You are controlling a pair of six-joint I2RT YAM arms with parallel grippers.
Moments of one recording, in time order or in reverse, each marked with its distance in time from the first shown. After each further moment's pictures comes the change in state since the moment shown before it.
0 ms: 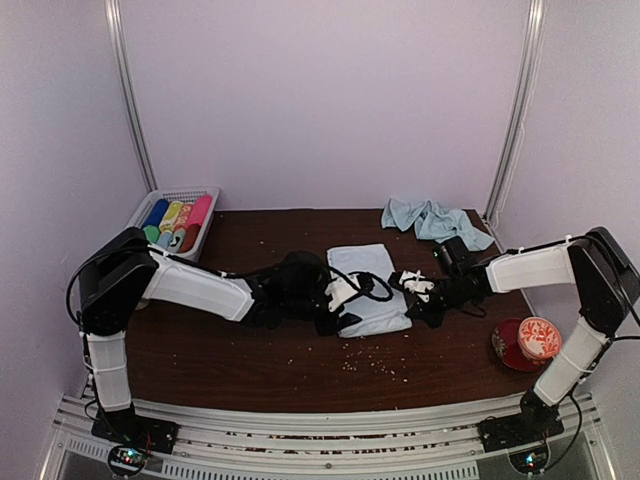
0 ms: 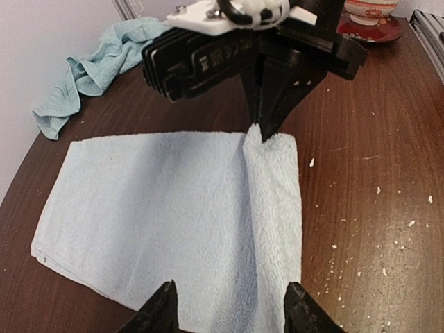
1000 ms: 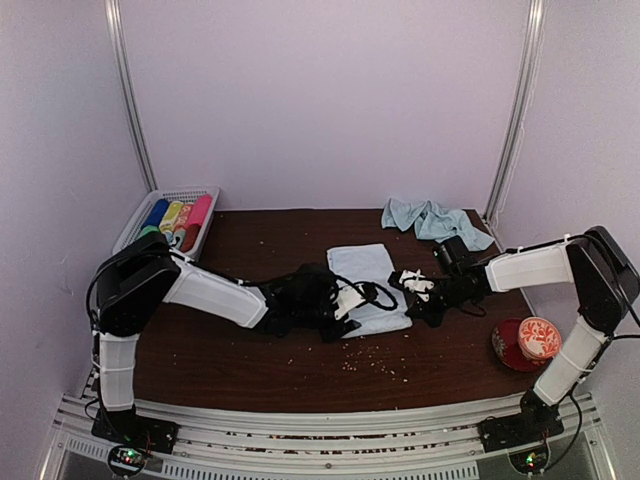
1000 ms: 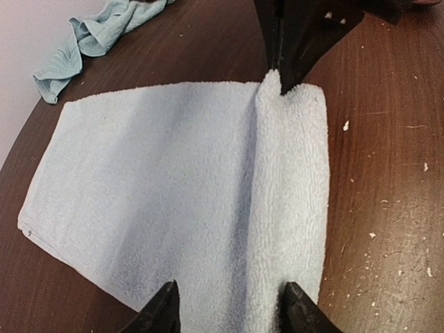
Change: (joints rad) left arm -0.022 0.096 0.047 -0.010 -0.126 -0.022; right arm -0.005 0.010 0.008 0.000 0.001 0.000
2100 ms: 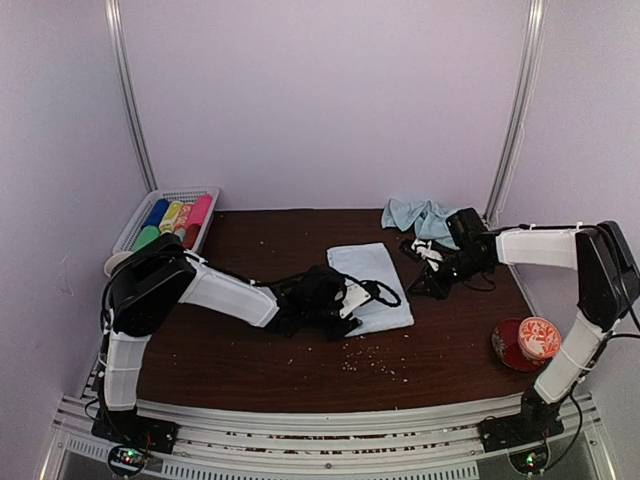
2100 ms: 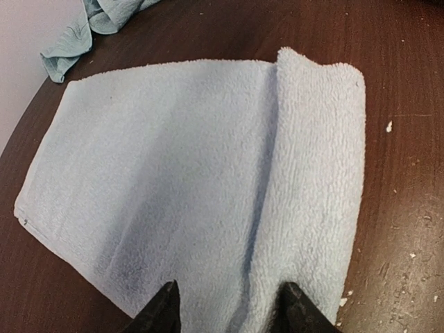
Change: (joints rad) left arm 0.000 0.082 0.084 -0.037 -0.079 -0.030; right arm -0.129 0.015 0.197 -0.193 -0.247 0.027
